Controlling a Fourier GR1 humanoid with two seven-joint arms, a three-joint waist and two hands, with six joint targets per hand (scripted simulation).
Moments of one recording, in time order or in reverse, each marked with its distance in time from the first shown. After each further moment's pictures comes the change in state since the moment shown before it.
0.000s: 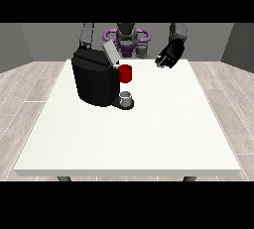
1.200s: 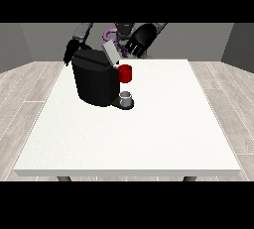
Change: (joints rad) left arm -0.313 -0.013 0.139 0.015 0.041 -0.103 0.218; right arm -0.098 -0.016 0.010 -0.112 -0.020 0.033 0.024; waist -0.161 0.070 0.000
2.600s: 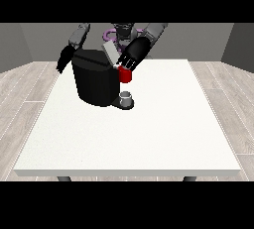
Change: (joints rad) left arm -0.122 0.026 0.014 0.059 -0.031 -0.010 -0.044; right arm -0.120 -0.026 -0.074 0.009 -0.016 -0.029 0.028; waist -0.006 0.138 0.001
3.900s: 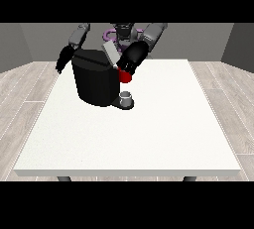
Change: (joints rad) left arm 0.024 0.014 -0.051 0.014 -0.107 0.126 -0.080; right arm 0.020 -0.003 0.002 -0.008 0.000 0.005 -0.002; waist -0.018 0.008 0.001
